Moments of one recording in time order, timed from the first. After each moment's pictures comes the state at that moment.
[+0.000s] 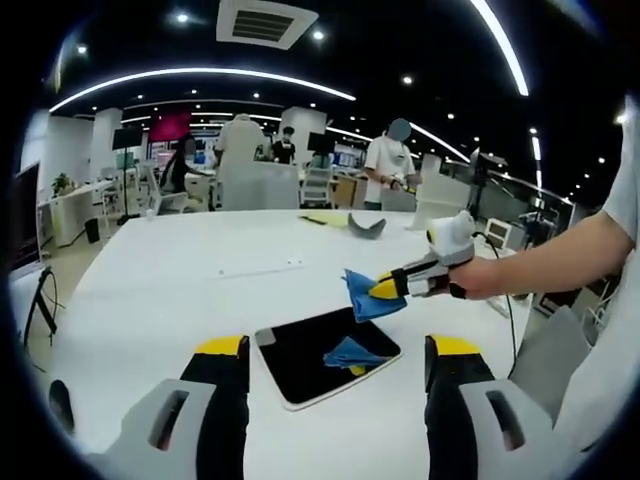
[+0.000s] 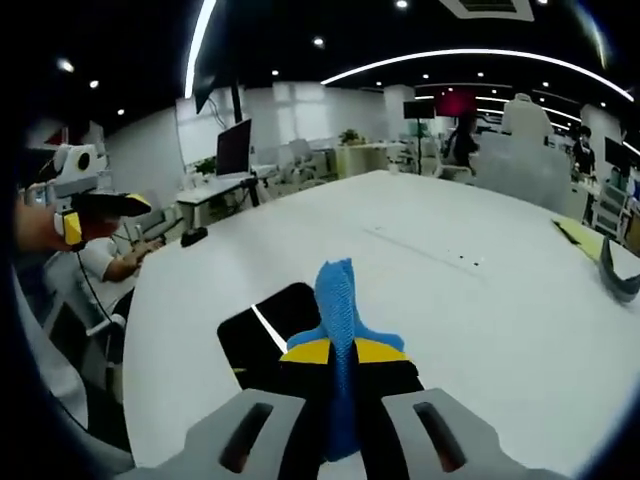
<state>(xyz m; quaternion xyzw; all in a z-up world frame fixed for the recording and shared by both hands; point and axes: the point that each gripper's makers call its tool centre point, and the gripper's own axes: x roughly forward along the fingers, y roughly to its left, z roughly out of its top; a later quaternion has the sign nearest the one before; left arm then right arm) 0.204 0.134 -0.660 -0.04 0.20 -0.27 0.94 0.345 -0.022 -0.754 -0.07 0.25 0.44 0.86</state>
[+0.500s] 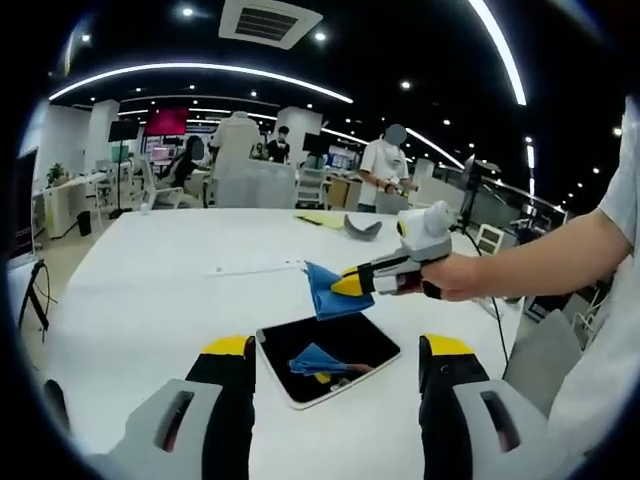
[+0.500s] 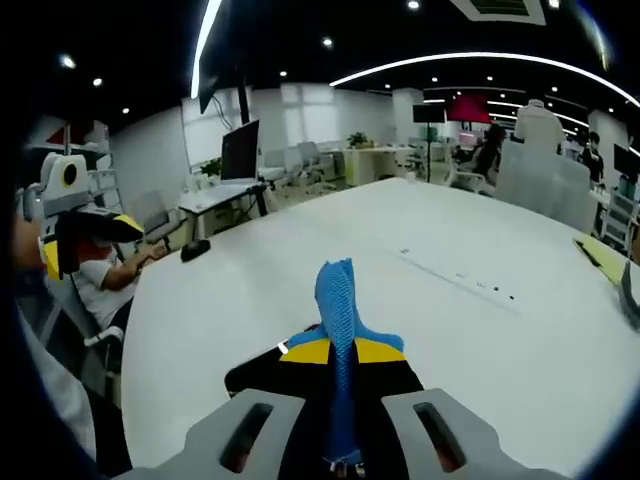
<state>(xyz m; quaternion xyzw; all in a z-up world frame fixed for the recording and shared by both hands) 0.211 0.150 -0.665 -0.06 0.21 -0.29 0.93 0.369 0.042 -0.745 -0.08 0.24 0.45 0.86</state>
